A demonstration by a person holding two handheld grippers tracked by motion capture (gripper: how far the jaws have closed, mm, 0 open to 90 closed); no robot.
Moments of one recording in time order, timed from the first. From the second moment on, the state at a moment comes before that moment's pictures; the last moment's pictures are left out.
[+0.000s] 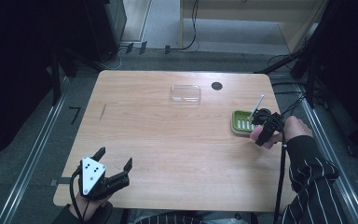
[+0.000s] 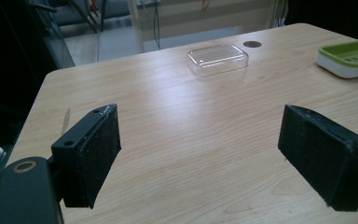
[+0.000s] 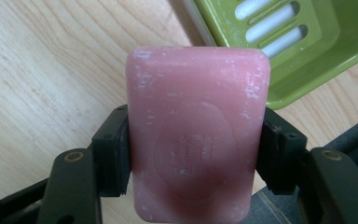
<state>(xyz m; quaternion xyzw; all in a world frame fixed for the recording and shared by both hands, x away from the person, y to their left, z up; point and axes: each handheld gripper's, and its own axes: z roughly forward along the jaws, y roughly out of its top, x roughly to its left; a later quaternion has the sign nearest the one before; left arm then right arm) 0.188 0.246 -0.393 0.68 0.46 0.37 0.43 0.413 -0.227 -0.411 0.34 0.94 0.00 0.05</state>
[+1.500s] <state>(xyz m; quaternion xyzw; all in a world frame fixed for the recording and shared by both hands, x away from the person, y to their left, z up) 0.179 0.255 -0.393 0.67 0.48 0.38 0.43 0.445 -0.216 -0.402 0.29 0.96 0.00 0.06</state>
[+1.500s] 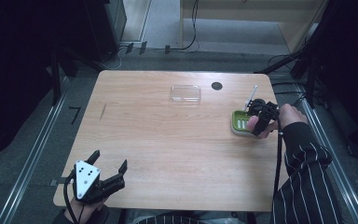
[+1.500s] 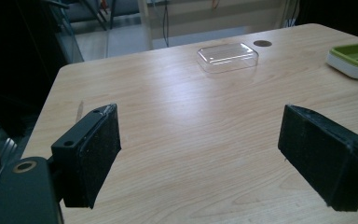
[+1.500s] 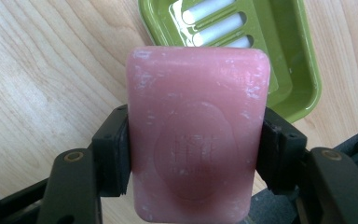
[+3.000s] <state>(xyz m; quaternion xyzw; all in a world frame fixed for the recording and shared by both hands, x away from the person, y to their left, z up) 0.171 0.262 -0.393 0.66 0.49 0.38 0.42 0.469 -0.214 -0.404 0.24 0.97 0.00 0.08</state>
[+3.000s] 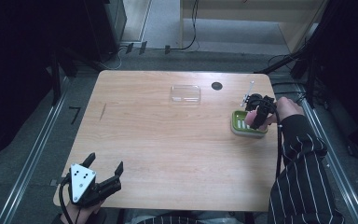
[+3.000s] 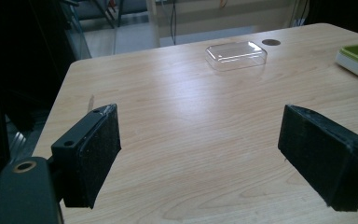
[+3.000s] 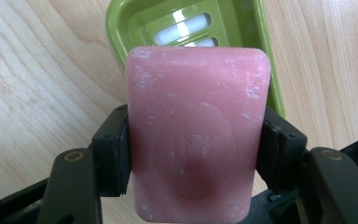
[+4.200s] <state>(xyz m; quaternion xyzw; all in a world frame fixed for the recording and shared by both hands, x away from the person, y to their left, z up) 0.165 0.266 -0.393 0.65 0.50 0.39 0.41 0.485 -0.207 -0.422 0.18 0.98 -0.01 0.09</state>
